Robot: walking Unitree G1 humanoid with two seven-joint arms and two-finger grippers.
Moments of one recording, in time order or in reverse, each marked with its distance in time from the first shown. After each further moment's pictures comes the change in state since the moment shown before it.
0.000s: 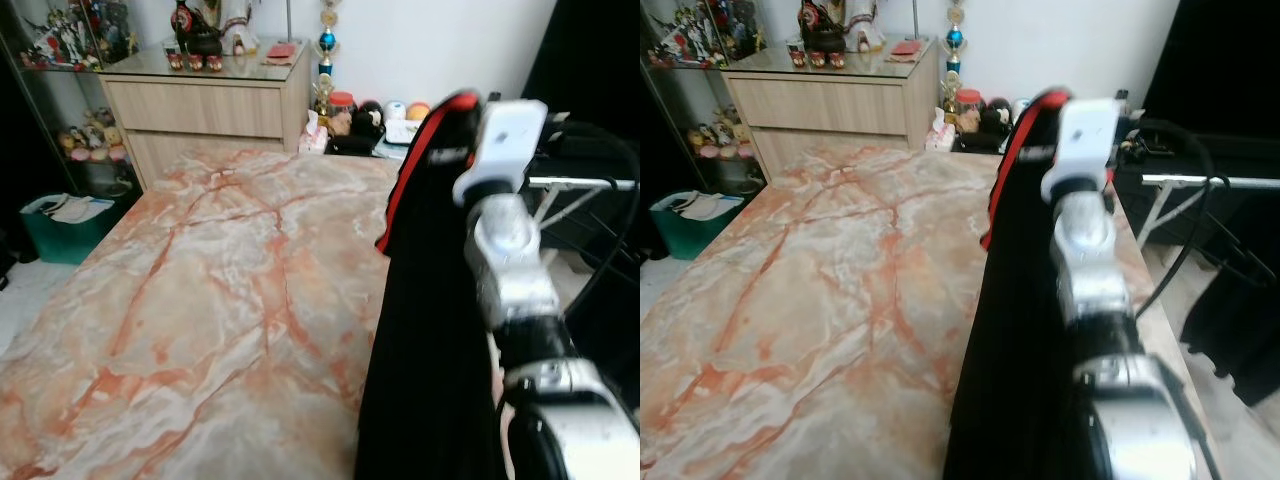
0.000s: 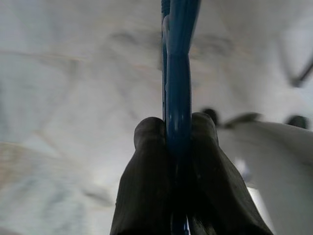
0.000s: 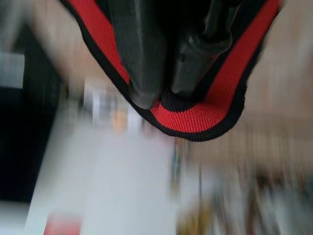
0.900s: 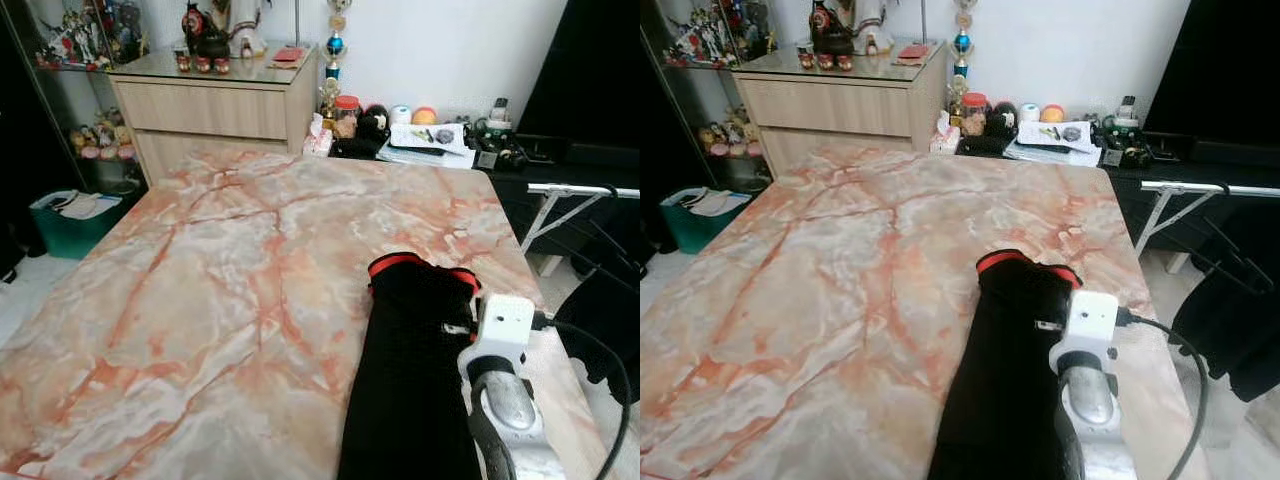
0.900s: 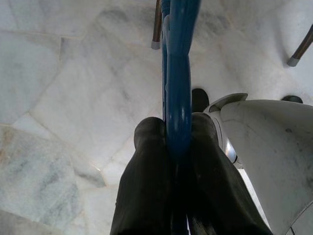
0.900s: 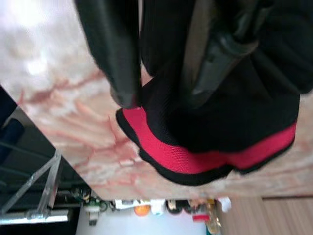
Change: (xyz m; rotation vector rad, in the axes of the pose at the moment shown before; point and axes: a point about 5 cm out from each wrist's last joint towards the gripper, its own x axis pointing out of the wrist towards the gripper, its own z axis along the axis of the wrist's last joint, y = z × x) left arm -0.005 0.010 -0.016 0.019 0.042 0.015; right arm -0.110 0.003 -0.067 0.116 0.270 -0.091
